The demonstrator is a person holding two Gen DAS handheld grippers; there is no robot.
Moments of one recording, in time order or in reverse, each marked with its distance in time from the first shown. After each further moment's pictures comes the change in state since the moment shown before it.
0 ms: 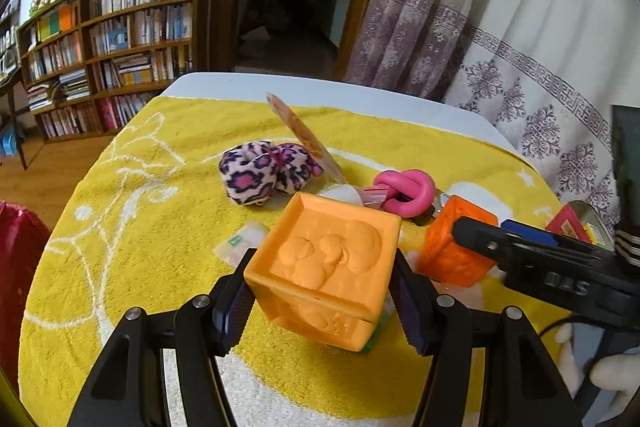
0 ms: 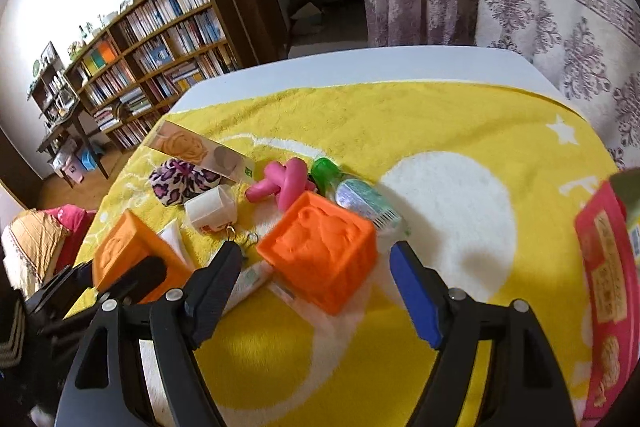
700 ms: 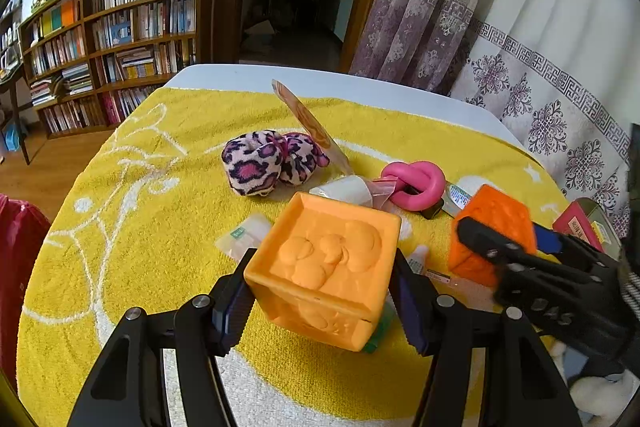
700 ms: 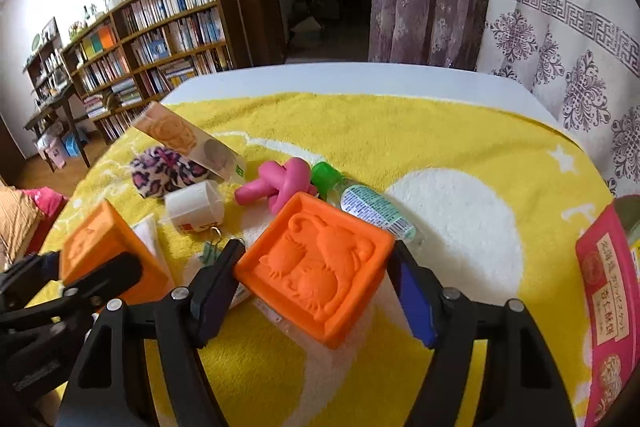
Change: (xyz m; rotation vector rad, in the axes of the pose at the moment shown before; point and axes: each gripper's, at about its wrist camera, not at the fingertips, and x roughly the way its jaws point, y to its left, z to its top) left arm 0.006 0.000 -0.003 -0.001 0.021 0.012; right arm 0.004 0.007 -0.013 -0.070 -0.099 -0.056
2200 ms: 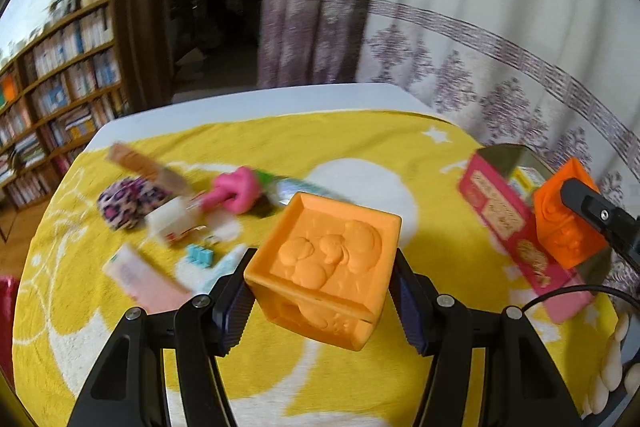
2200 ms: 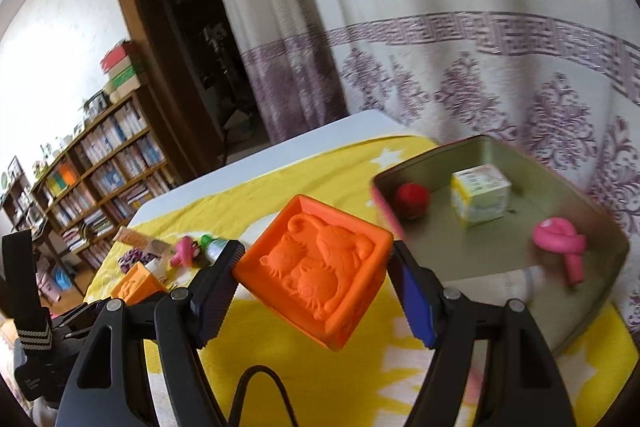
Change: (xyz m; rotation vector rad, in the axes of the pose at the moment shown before) left arm -0.029 -0.149 -0.015 0.264 -0.016 -0.127; right arm -0.167 -0.143 -0.065 0.358 -0.305 -0.127
